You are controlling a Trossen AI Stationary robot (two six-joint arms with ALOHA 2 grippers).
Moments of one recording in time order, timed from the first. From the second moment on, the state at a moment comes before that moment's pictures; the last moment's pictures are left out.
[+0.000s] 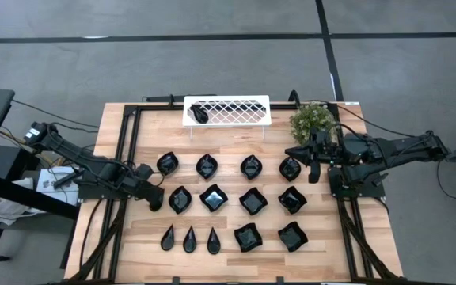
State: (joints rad) left arm -0.47 0.91 0.36 -0.82 -0.17 -1.50; right arm 0.17 0.53 0.60 -0.16 0.34 0.34
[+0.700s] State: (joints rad) left arm -0.47 0.99 0.36 -0.78 -0.16 -1.50; right arm 0.23 0.51 0.59 -0.25 0.38 0.41
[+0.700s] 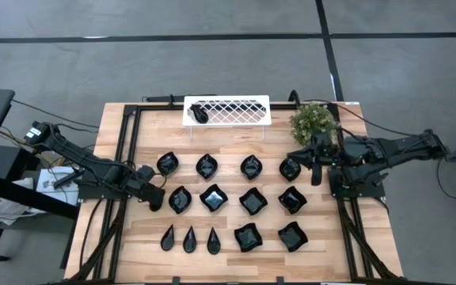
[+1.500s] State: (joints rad) left arm -0.47 0.99 0.36 -0.78 -0.12 -1.49; right arm 0.33 0.07 0.38 -0.32 0.39 0.34
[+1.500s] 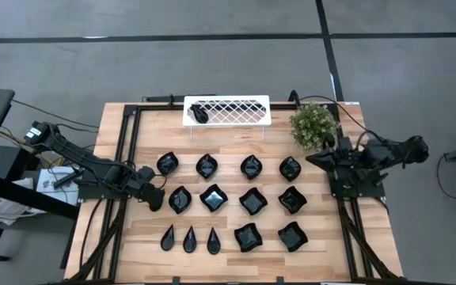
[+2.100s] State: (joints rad) left arm -0.47 0.99 0.35 -0.78 -0.22 -1.46; right arm 0.33 0.07 0.38 -0.30 0.39 0.35
